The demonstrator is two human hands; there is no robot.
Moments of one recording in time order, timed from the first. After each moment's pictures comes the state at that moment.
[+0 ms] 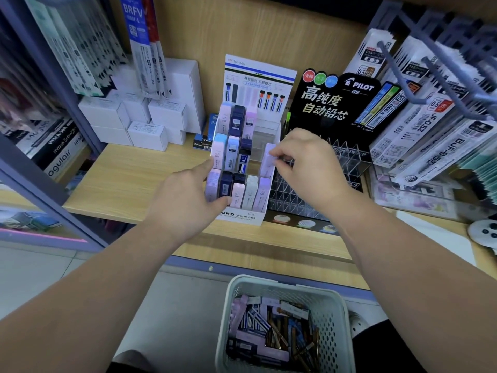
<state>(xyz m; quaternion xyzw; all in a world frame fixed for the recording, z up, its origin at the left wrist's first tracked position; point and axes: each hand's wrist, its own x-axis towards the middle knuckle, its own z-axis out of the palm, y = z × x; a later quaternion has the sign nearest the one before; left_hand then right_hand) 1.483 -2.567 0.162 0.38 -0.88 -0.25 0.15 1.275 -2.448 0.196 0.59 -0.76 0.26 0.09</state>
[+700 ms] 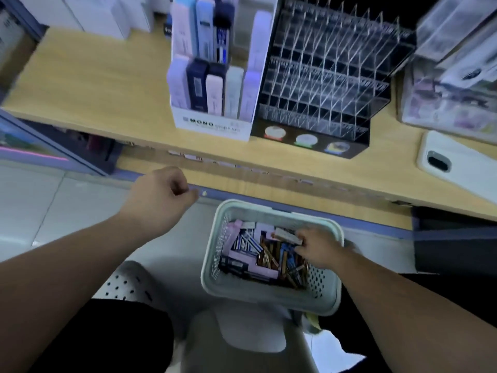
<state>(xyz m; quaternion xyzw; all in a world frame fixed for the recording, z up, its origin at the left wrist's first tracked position) 1.534 -2.493 0.065 0.49 -0.77 -0.41 0.00 1.305 -2.245 -0.049 0.36 -0.81 -0.06 -0.46</state>
